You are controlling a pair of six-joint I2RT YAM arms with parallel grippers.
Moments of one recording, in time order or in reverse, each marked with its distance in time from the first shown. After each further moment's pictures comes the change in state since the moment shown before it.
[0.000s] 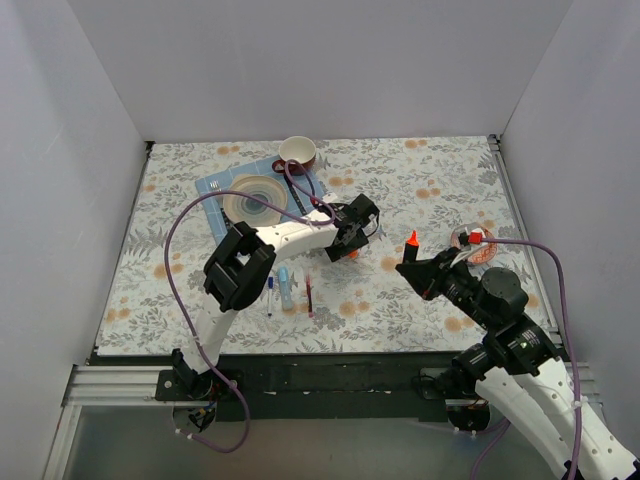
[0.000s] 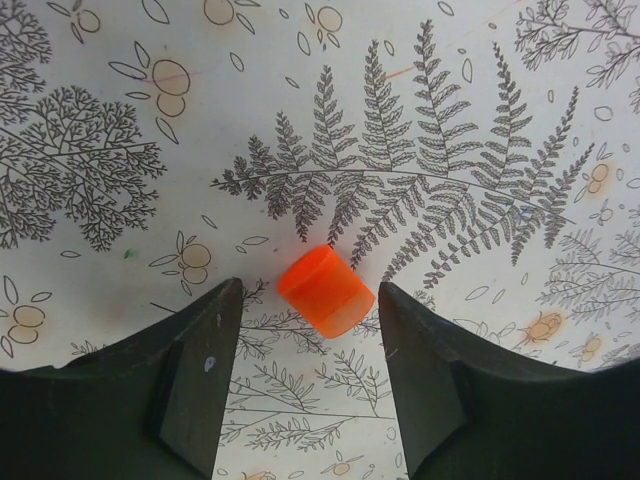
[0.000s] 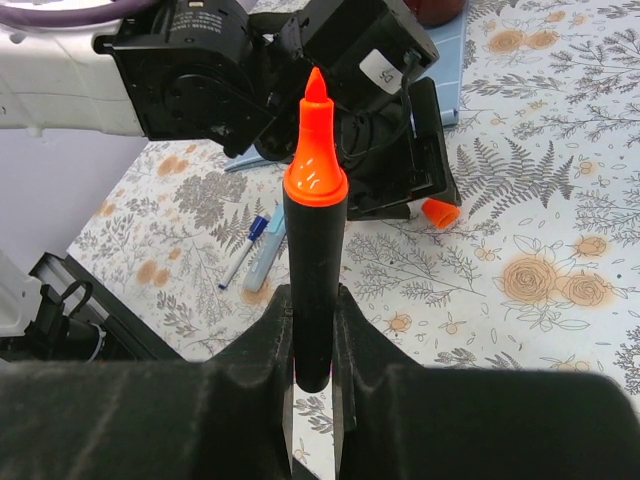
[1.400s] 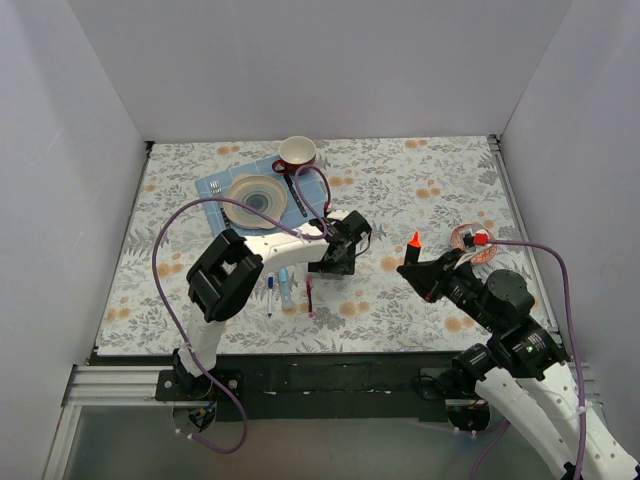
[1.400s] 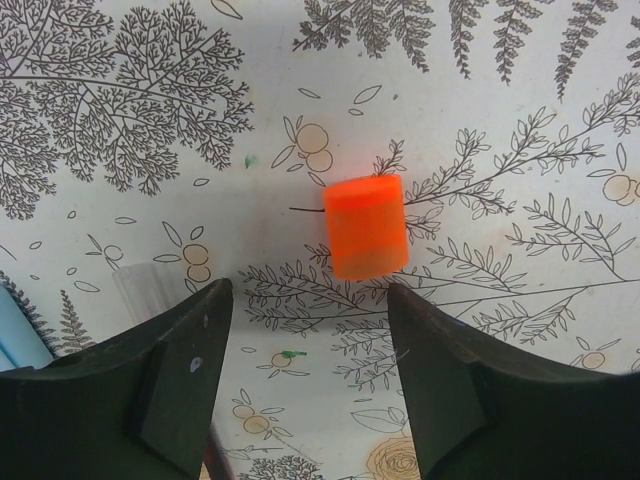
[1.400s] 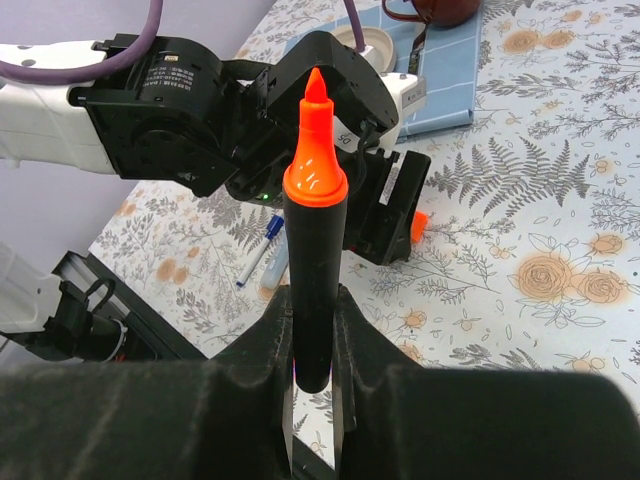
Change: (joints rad) left arm -0.046 -0.132 -0.213 -0.001 0.029 0.512; right arm 0.000 -0.027 0.028 -0.040 -0.018 0.023
